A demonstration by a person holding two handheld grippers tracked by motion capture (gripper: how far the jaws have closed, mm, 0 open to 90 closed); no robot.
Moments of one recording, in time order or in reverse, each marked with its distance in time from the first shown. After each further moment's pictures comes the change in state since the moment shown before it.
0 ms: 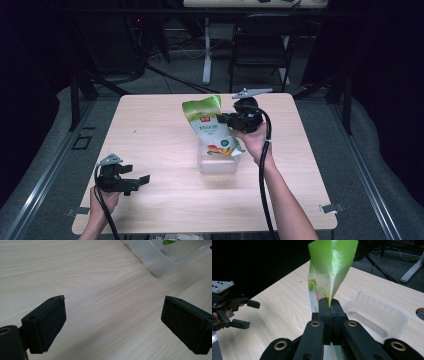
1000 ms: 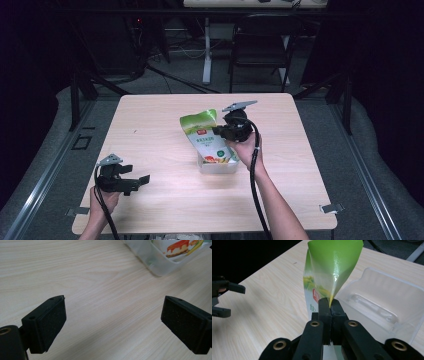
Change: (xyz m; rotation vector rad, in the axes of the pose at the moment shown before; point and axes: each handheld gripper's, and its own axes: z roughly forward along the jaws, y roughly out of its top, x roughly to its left) left arm 0.000 0.000 0.000 0.005 -0.002 0.003; right arm -0.004 -0.031 0.041 0.110 -0.022 0.013
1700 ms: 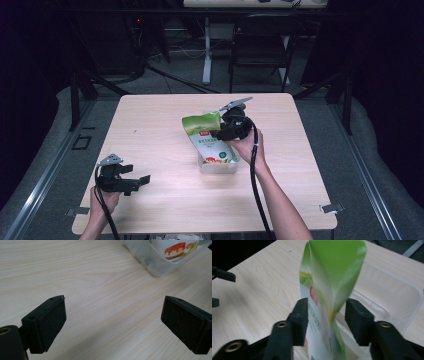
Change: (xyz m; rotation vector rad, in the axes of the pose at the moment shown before) left arm -0.001 0.000 0.000 -0.005 -0.006 0.006; right arm 0.001 0.012 0.002 0.080 -0.042 -0.064
